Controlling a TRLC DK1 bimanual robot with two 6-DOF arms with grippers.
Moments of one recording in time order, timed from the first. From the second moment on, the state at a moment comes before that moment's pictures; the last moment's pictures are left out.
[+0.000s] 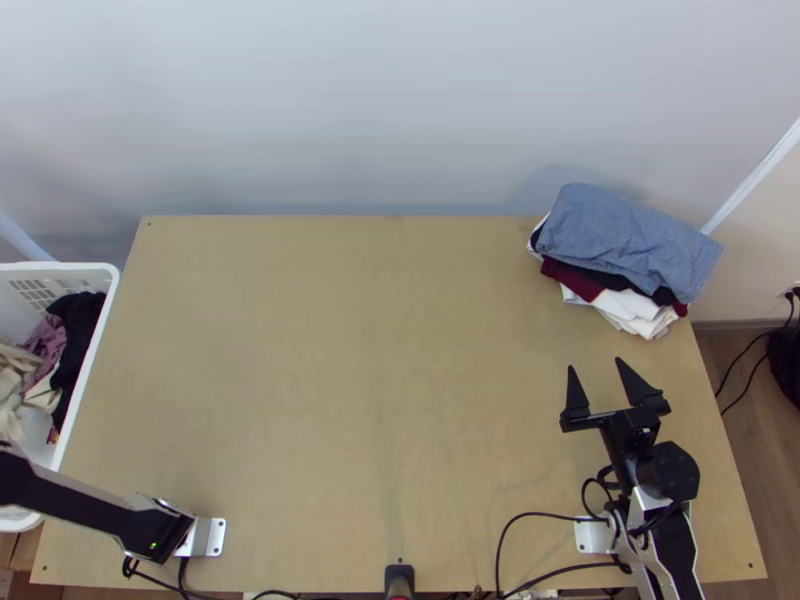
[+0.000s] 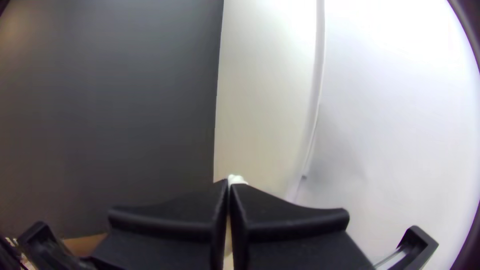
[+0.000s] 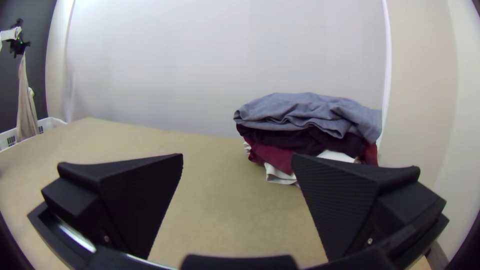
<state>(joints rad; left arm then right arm) 1.09 1.82 2.20 -0.44 0.05 -0.05 0.17 0.00 0.01 0.01 0.02 -0.03</state>
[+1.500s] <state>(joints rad) -0.91 1.45 2.19 -0.16 -0.39 -0.09 0.17 0.00 0.01 0.01 0.02 -0.03</state>
